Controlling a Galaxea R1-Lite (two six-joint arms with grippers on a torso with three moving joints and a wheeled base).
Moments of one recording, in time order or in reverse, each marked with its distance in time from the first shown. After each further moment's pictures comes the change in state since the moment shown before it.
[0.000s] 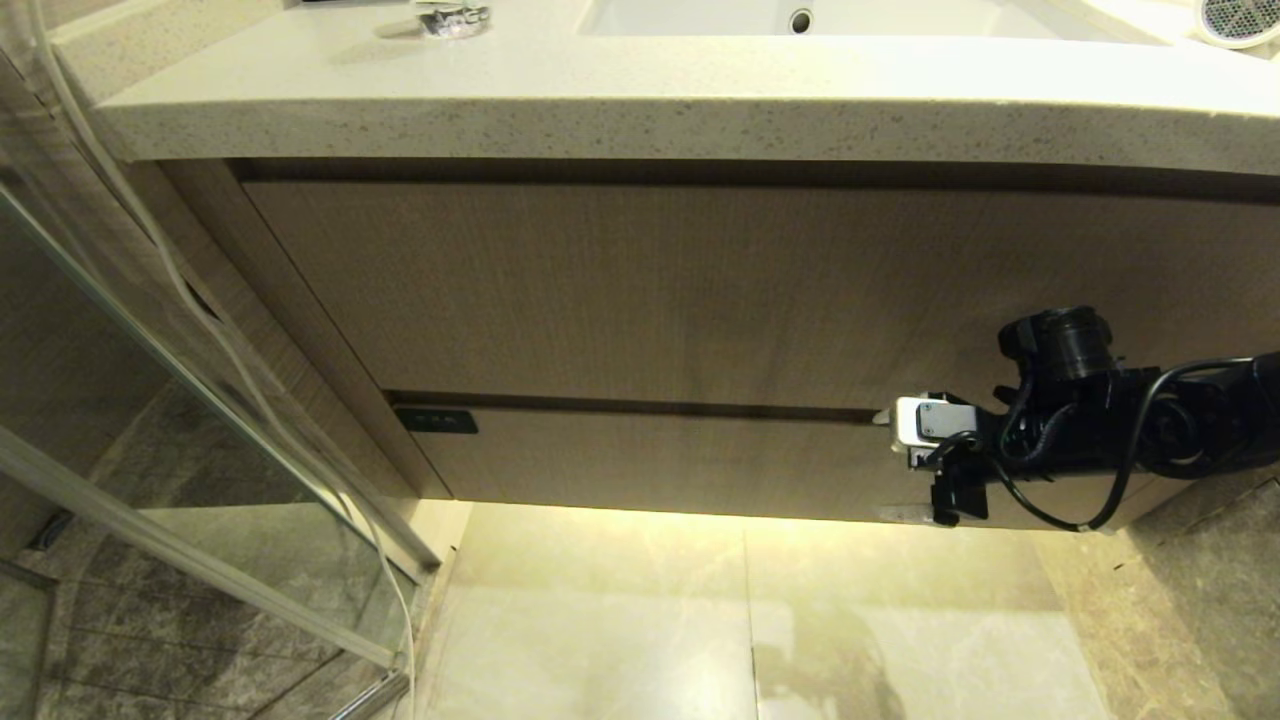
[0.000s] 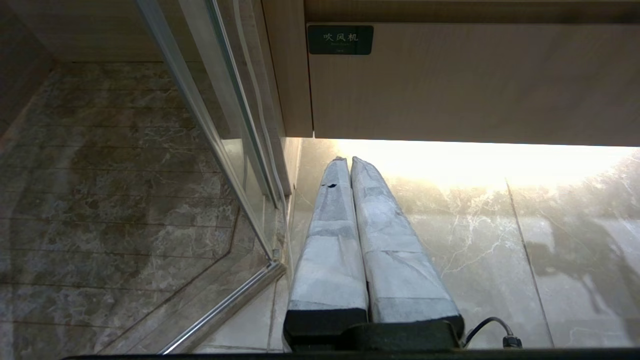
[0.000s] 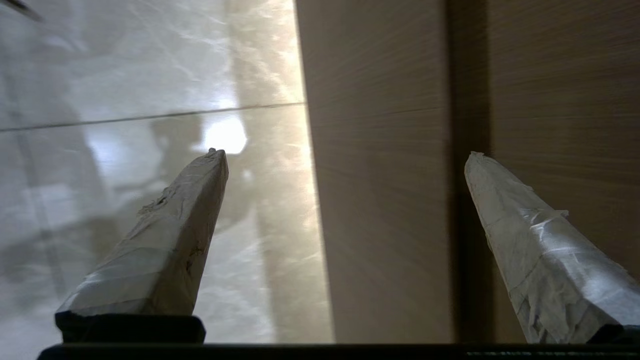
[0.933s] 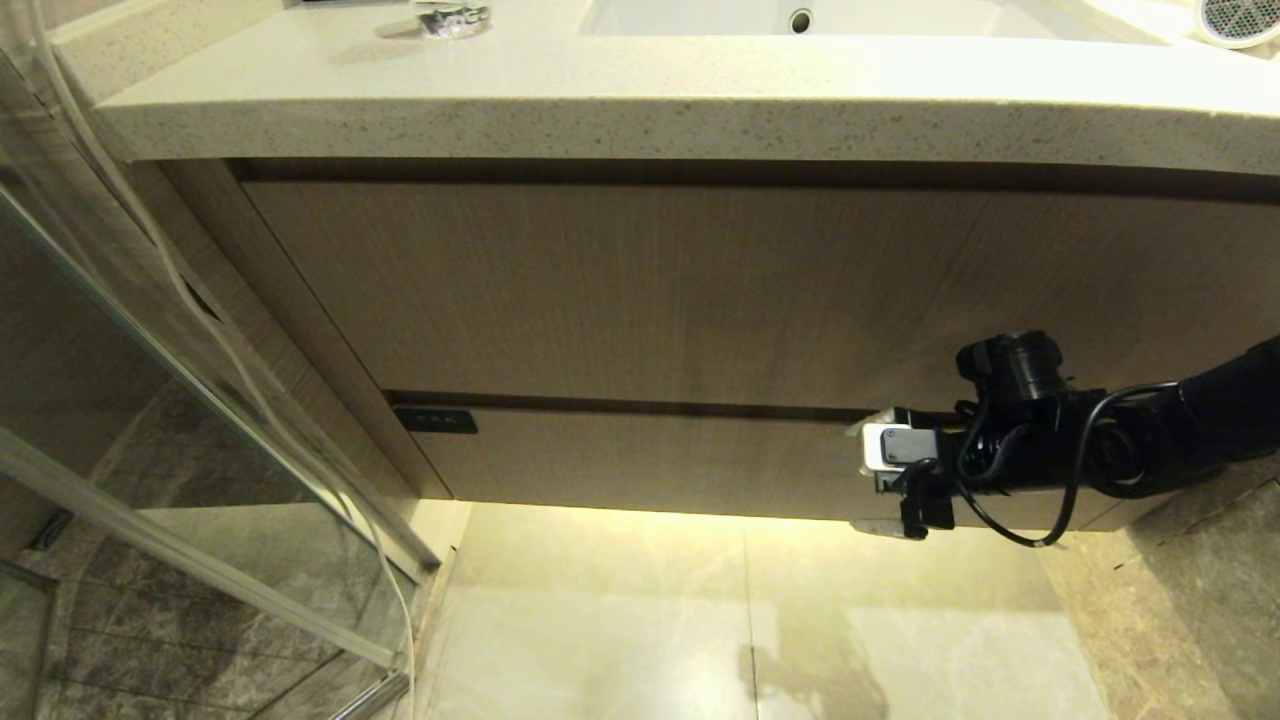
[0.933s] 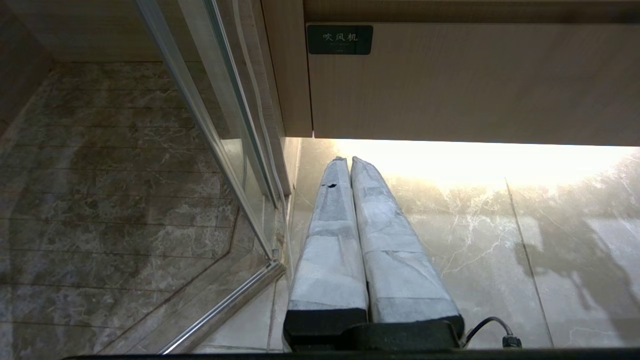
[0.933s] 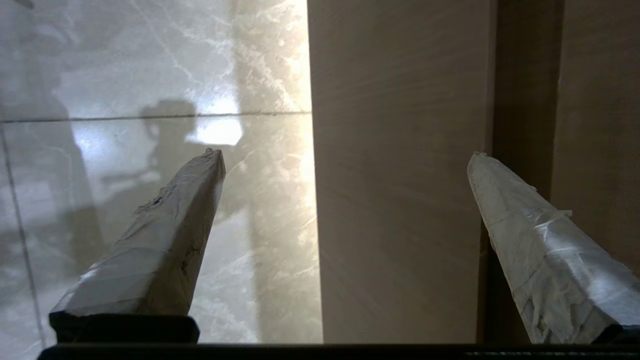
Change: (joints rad) left arm 0.000 0.000 0.000 0.000 0.000 0.000; right arm 0.052 0.086 0.007 -0.088 -0.025 -0.035
